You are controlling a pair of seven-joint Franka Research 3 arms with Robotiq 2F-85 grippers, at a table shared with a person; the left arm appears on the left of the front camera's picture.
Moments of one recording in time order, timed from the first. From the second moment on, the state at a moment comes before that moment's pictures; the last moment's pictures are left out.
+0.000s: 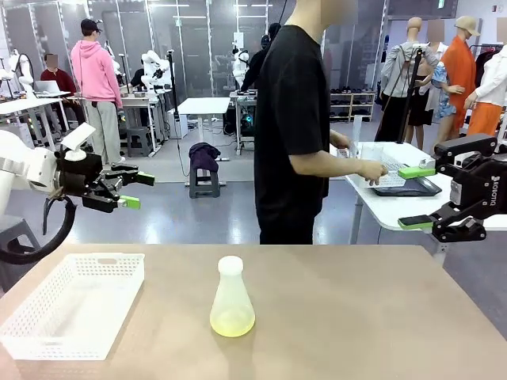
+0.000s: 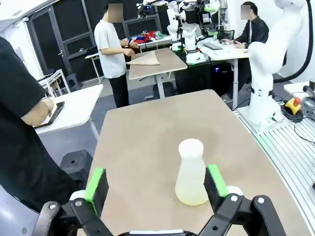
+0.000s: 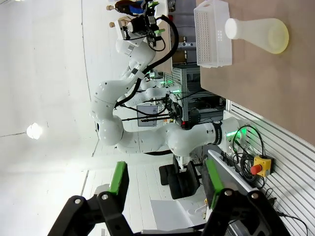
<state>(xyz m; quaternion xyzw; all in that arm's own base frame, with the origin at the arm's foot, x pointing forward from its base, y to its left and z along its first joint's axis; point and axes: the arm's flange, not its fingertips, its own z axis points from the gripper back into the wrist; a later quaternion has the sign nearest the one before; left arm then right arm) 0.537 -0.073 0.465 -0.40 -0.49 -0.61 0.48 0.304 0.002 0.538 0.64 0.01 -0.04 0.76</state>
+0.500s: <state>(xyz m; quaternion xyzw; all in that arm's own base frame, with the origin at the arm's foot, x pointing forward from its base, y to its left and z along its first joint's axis) 0.565 -0.114 0.445 -0.39 -0.48 -0.65 0.44 0.303 0.002 0.538 0.64 0.01 -0.04 0.76</state>
